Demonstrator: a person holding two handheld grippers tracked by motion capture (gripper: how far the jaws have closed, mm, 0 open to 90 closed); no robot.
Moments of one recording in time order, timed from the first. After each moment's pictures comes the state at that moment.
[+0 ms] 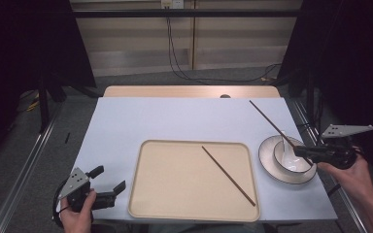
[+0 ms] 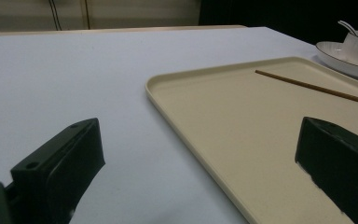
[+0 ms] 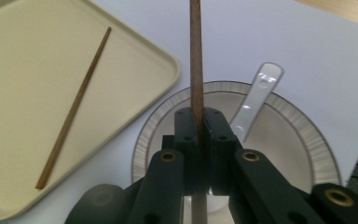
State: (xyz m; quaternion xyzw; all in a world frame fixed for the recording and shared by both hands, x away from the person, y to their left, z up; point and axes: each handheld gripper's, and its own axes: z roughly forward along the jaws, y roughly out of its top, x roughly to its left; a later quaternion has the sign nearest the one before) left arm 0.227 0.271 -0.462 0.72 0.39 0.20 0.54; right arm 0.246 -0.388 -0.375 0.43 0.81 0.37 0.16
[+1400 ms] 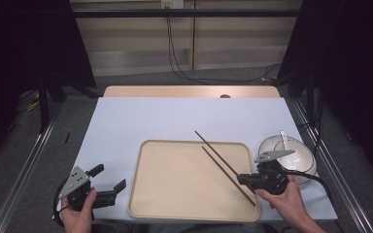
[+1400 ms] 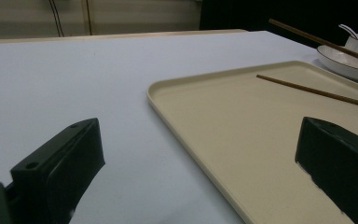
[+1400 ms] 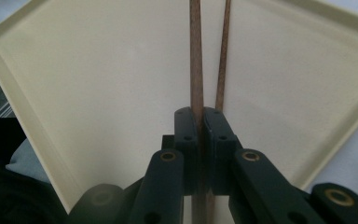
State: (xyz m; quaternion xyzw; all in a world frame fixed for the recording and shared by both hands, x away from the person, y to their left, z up) left arm 0.229 0.270 -0.461 0.72 0.39 0.20 0.54; right arm 0.226 -0.237 -0.426 0.45 0.82 0.36 0.06
